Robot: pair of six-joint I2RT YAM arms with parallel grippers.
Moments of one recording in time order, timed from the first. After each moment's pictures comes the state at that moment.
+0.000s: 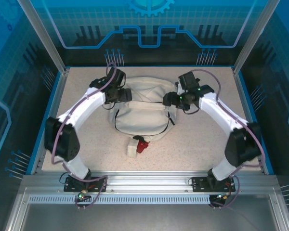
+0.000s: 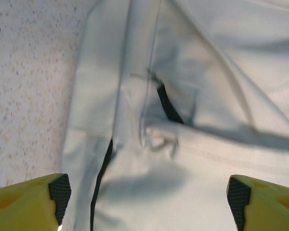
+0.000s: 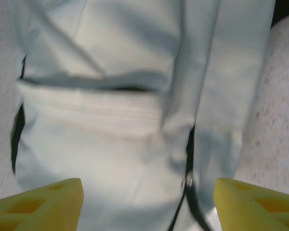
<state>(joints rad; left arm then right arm) -0.35 1.65 1.45 -0.86 -0.09 -0.53 0.40 1.55 1.32 -0.78 -0.21 0.53</state>
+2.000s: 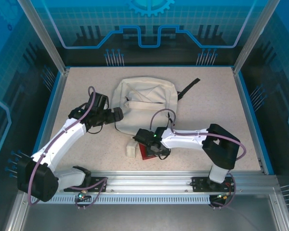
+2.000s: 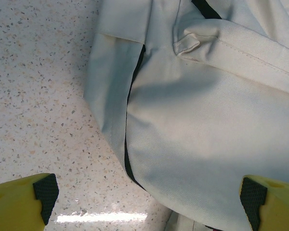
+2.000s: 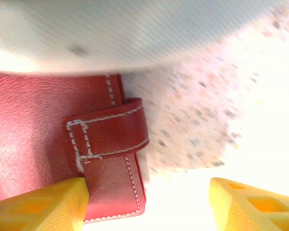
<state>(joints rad) -0.31 1.20 0.97 -0.75 0.00 -0.59 1.09 1.72 1.04 -0.84 0.16 1.02</state>
